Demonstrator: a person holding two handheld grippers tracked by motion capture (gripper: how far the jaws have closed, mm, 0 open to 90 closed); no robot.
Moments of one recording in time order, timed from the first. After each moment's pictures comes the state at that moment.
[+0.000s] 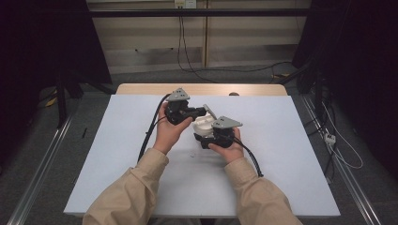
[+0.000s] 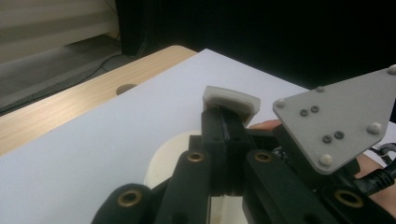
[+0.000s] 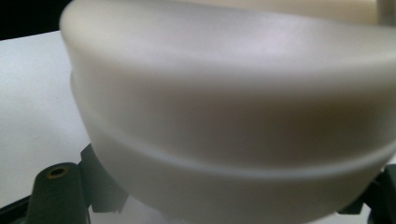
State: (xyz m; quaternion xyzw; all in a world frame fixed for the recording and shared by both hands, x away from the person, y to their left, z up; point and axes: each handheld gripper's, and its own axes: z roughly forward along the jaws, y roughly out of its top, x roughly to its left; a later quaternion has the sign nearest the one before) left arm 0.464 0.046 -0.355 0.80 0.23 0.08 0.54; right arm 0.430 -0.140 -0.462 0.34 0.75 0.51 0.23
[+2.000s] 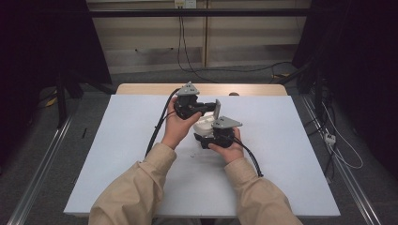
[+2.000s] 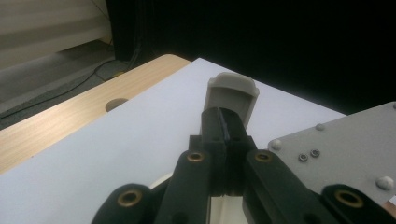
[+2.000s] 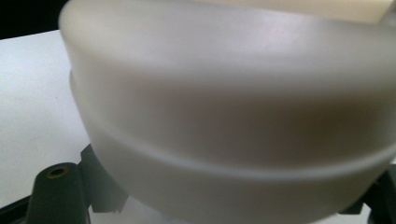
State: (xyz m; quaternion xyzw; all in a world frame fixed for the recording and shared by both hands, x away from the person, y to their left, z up) left arm 0.474 0.020 -0.348 0.80 0.22 0.07 0.55; right arm 0.430 -0.140 -0.462 0.35 0.75 0.51 0.23
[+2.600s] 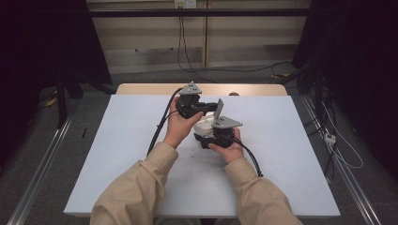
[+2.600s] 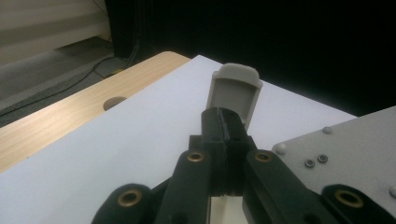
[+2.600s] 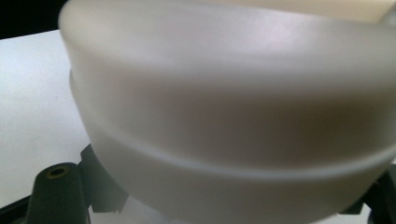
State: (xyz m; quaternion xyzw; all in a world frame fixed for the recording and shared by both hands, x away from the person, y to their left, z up) left arm 0.478 0.014 -0.350 0.81 0.22 0.07 0.54; right arm 0.430 -0.140 -0.462 0.35 0.75 0.51 0.23
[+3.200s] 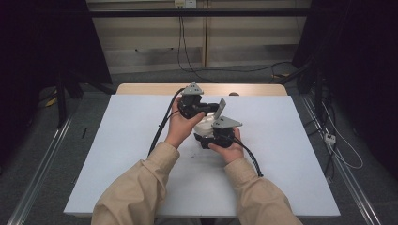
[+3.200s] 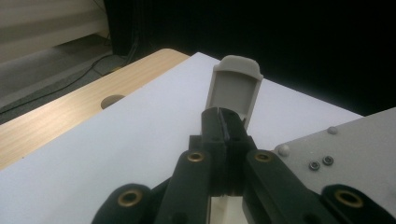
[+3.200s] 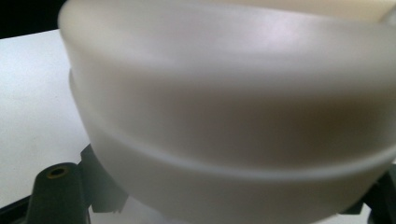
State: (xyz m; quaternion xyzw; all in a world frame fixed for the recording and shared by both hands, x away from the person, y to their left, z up) left arm 0.479 0.010 -0.352 0.81 0.22 0.07 0.54; right arm 0.430 -0.139 -0.462 0.35 0.75 0.51 0.23
